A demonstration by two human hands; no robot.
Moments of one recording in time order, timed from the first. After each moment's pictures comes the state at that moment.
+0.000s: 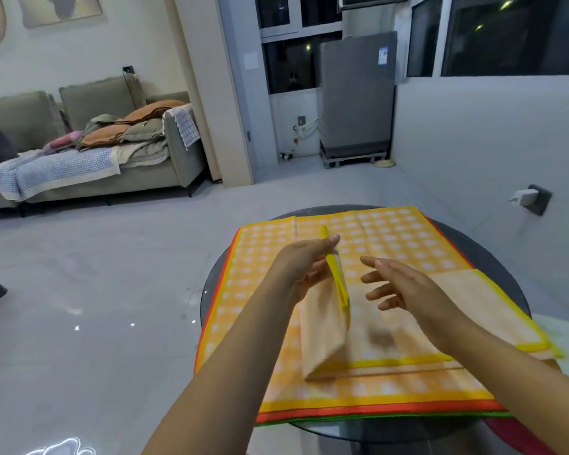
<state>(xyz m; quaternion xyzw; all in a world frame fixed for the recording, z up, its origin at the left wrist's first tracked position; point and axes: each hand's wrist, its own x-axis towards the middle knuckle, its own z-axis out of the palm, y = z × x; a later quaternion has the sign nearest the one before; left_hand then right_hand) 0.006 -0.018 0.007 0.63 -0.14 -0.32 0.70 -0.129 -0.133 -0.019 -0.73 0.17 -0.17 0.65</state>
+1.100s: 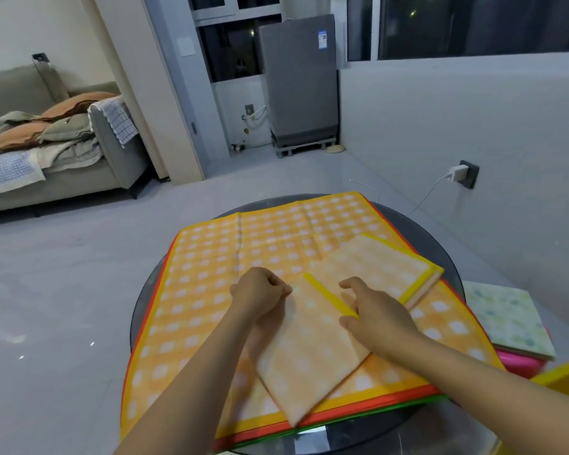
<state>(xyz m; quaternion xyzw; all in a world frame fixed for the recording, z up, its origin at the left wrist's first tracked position) 0.028 -0.056 -0.064 0.92 -0.25 -0.12 0.26 -0.145 -0.163 -0.068 -0.92 0.28 -0.09 0.25</state>
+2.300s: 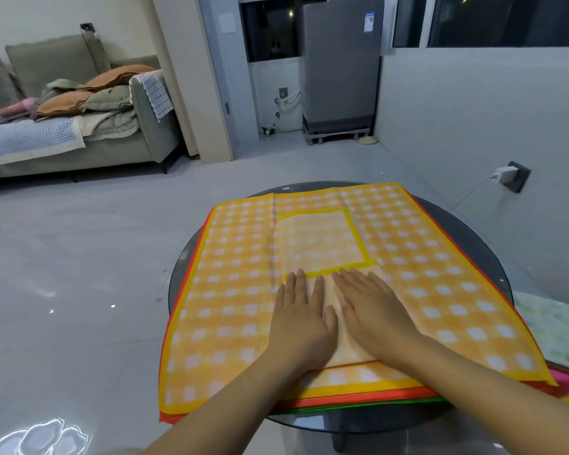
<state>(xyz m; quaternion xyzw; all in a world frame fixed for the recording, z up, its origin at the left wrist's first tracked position) -0.036 -0.016 -0.105 0.92 -0.38 -0.05 0.09 -0.108 -0.137 -0.097 -0.98 0.13 -0.10 0.11</state>
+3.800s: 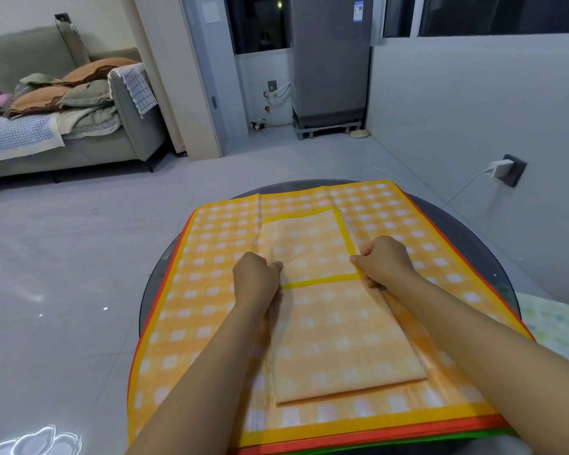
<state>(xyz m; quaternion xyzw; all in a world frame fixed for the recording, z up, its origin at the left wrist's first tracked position) 0.063 -0.051 -0.085 0.89 -0.10 -0.07 0.44 -0.045 -0.216 -0.071 -0.83 0.40 -0.12 0.38</state>
